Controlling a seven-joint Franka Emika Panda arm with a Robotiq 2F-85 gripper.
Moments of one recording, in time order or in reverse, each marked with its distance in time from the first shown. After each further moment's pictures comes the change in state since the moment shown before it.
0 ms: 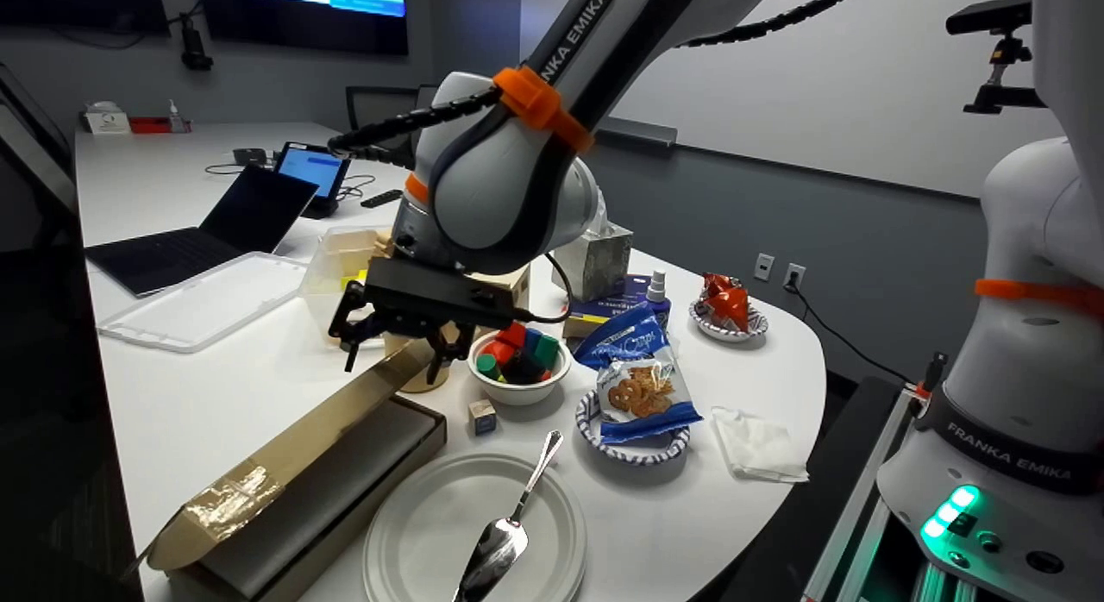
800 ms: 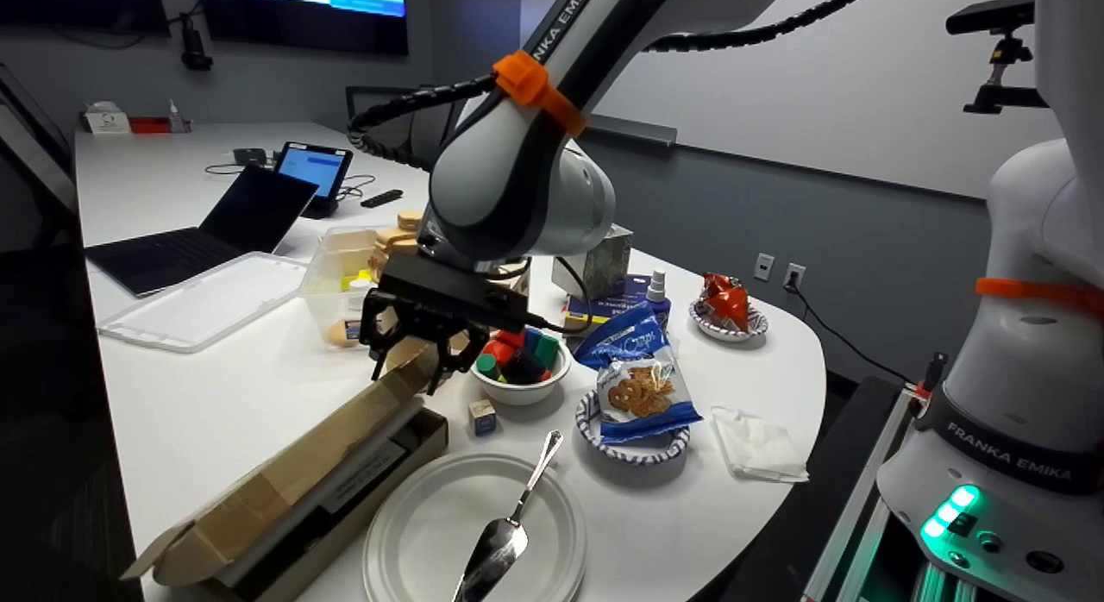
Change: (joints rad) arm -0.058 -0.022 0.067 -0.054 0.233 0.028 -0.100
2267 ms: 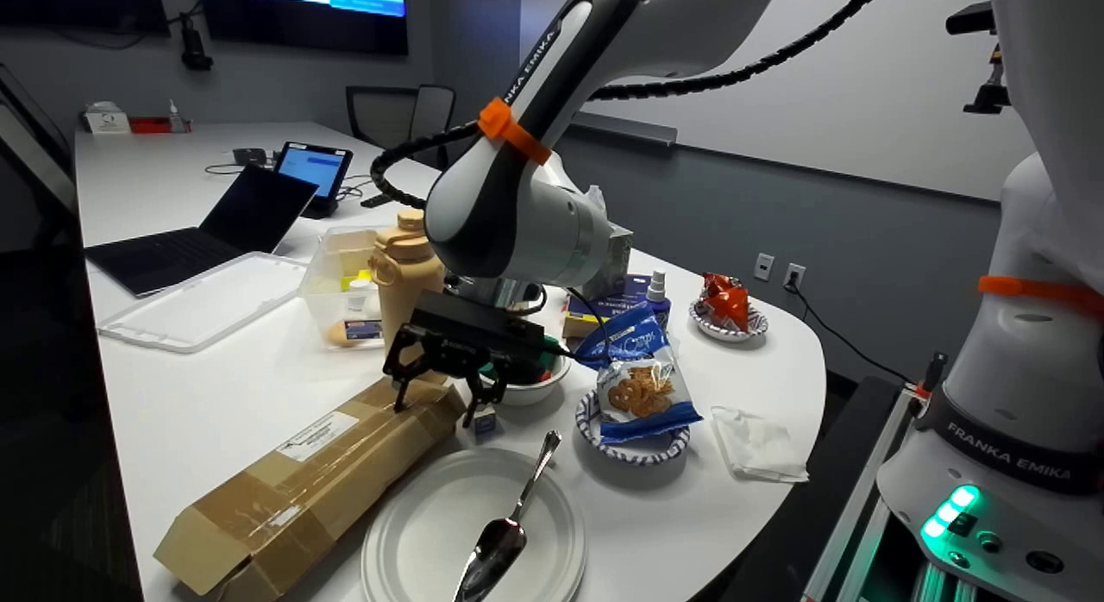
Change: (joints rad) arm -0.132 0.111 0.095 0.028 0.215 -0.045 -0.224
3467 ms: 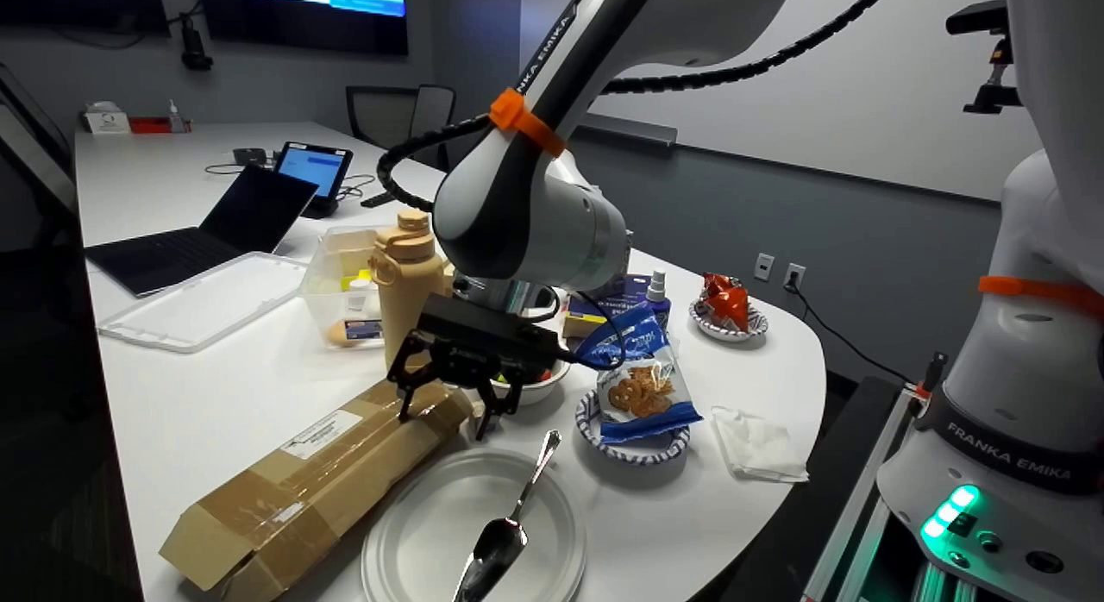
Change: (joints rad) arm -0.003 -0.044 0.040 -0.062 0.061 0.001 0.007
